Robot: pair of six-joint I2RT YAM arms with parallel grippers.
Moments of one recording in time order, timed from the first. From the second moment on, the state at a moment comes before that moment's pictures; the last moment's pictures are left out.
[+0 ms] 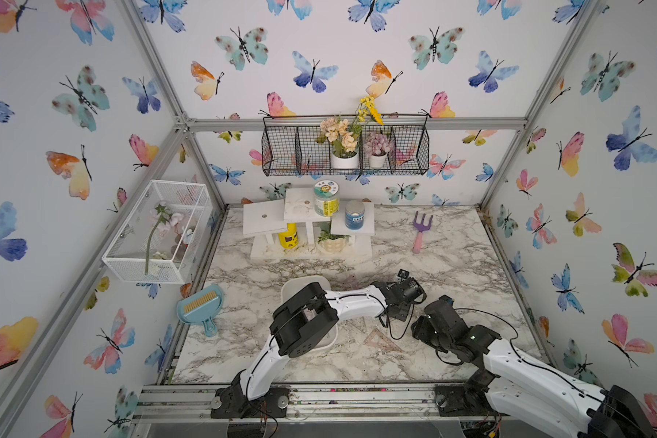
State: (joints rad) left arm -1.11 2.18 1.55 -0.48 -0.17 -0.60; right arm 0.68 0.93 0.35 -0.44 0.10 1.03
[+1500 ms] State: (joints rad) left arm -1.04 2.13 1.46 -0.38 0.01 -0.60; right arm 0.44 1.08 0.25 0.02 -0.16 1.05
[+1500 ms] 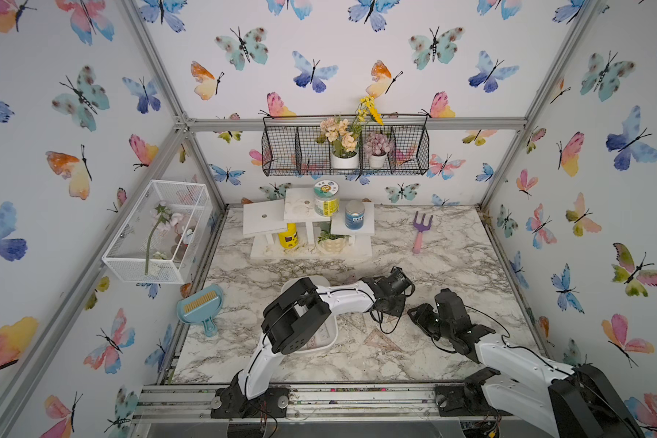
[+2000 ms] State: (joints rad) left arm -1.04 2.13 1.46 -0.37 0.01 -0.60; right arm 0.42 1.19 0.25 0.13 -0.23 1.03
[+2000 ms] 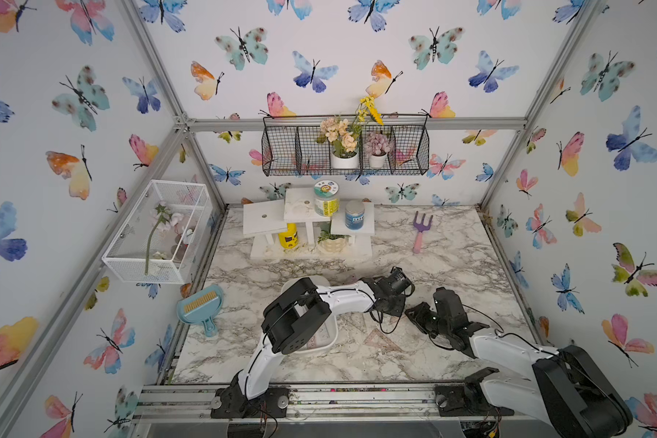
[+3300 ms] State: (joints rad) left arm -0.99 1.96 1.46 -0.61 -0.04 -0.60; right arm 0.41 1.14 0.35 0.08 -0.26 0.93
